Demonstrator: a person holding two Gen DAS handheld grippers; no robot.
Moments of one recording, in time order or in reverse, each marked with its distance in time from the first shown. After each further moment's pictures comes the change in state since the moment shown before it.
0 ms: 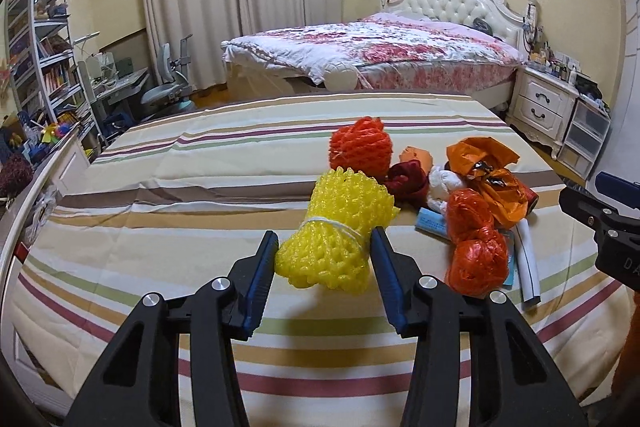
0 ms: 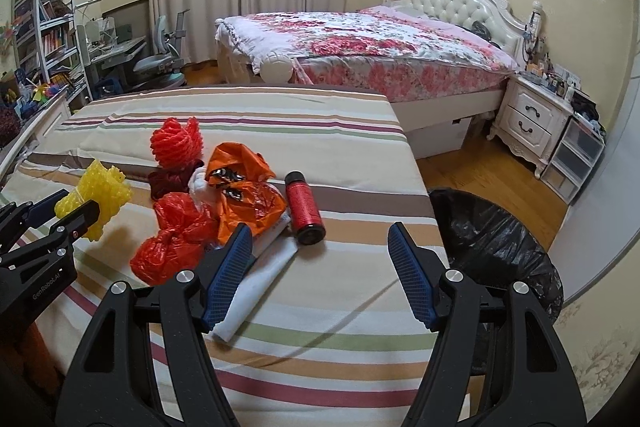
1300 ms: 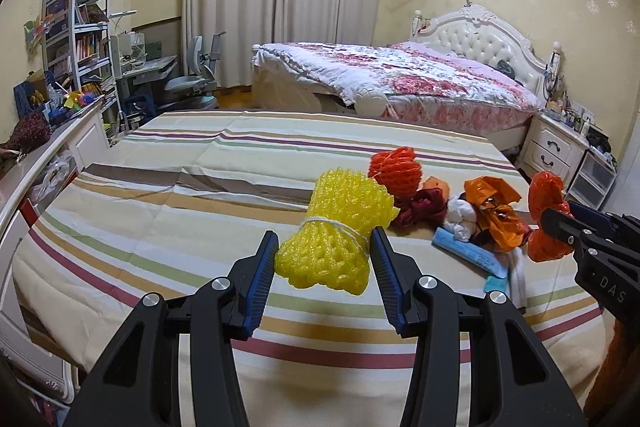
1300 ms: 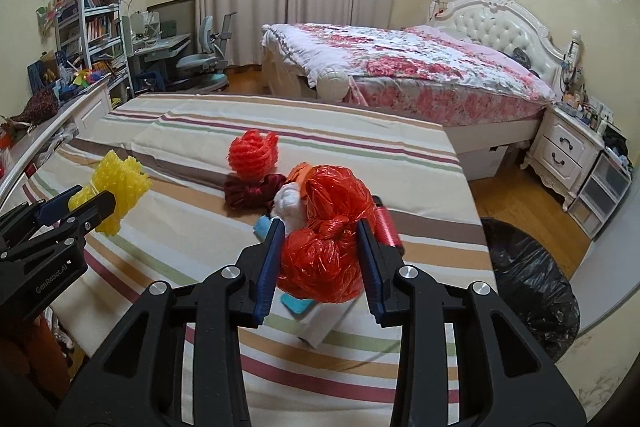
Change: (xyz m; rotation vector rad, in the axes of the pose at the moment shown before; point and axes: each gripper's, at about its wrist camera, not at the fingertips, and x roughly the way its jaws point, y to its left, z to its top) left arm -0.036 0.025 -0.002 -0.141 -0.065 -0.001; right arm -0.028 0.030 0.009 -0.074 -0.064 0.082
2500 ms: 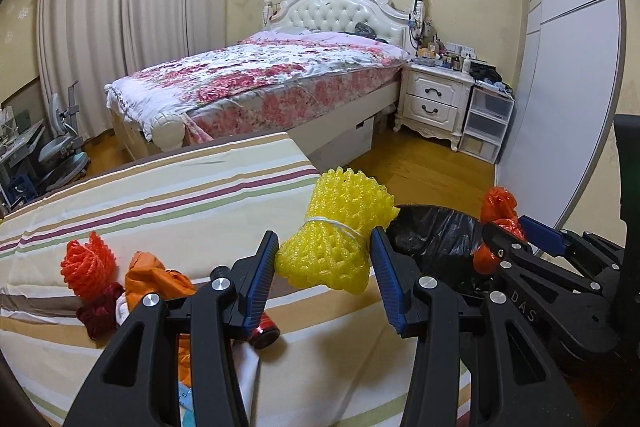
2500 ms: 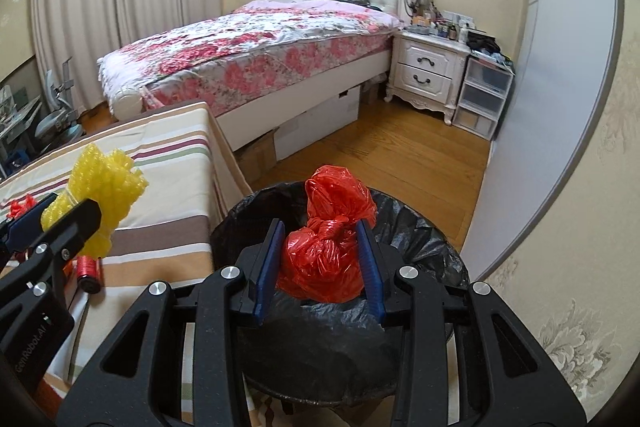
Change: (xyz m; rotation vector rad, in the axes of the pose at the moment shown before) left arm 0.073 -0.231 0.030 0.317 0.029 -0.378; right arm 0.036 -0.203 -0.042 0.396 0.081 -0.425
